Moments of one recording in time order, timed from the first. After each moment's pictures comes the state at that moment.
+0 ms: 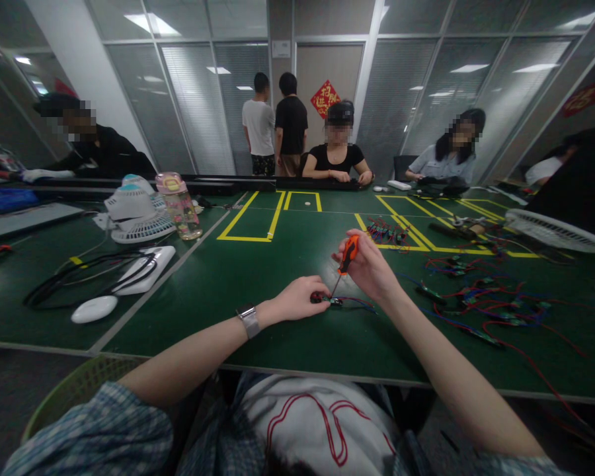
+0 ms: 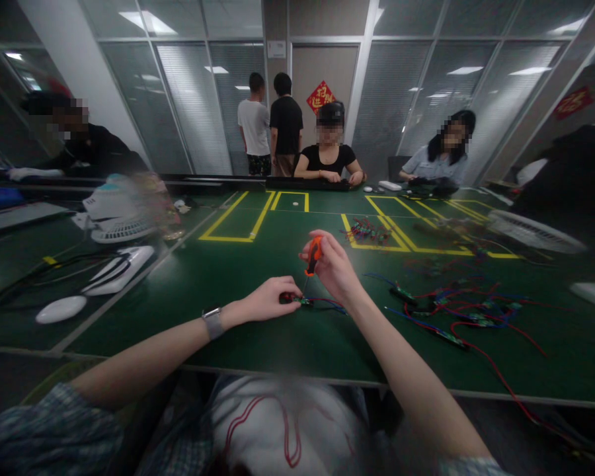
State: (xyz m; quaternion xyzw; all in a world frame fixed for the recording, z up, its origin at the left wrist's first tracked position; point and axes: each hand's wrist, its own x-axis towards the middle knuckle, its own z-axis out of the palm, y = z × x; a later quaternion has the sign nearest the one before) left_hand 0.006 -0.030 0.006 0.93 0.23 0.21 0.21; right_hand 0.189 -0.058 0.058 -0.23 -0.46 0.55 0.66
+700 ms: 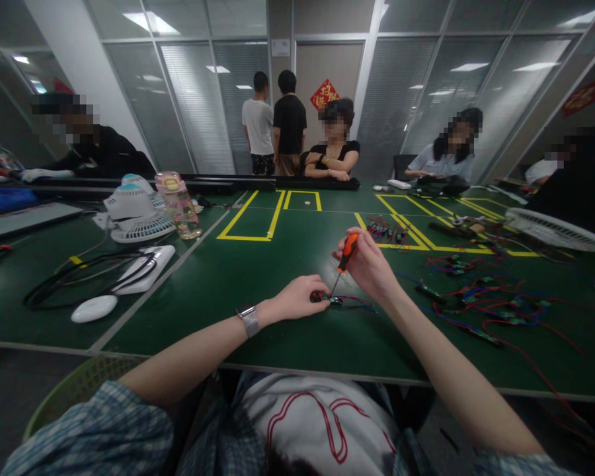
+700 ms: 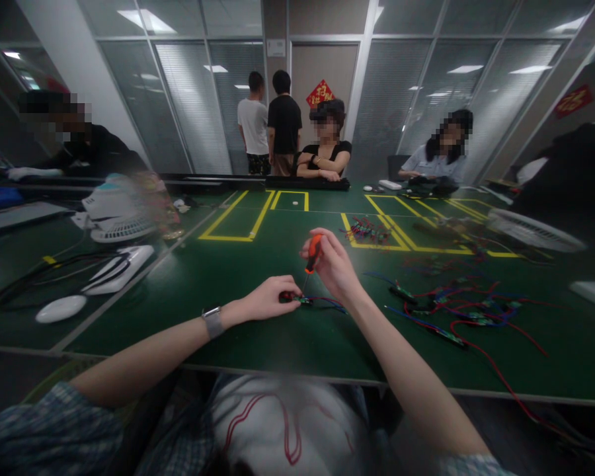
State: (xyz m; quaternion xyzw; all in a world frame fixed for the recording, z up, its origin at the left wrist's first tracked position) left_hand 0.006 -0.030 0.007 0.92 0.23 0.21 0.21; right_hand 0.189 -0.057 0.057 -0.24 -0.48 0.53 0.66
